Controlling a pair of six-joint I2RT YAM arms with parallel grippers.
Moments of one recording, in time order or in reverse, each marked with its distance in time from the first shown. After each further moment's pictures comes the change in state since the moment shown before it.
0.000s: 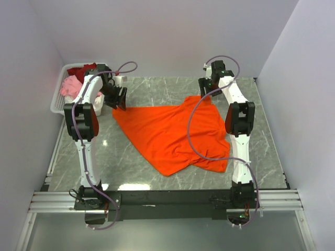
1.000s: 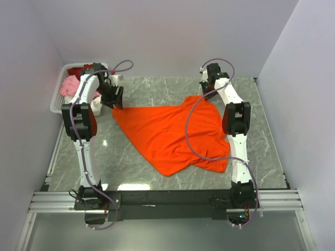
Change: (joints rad) left arm 0.031 0.000 -0.005 -0.012 -0.002 0.004; right arm 0.026 0.064 0.037 -0.011 0.071 -0.018
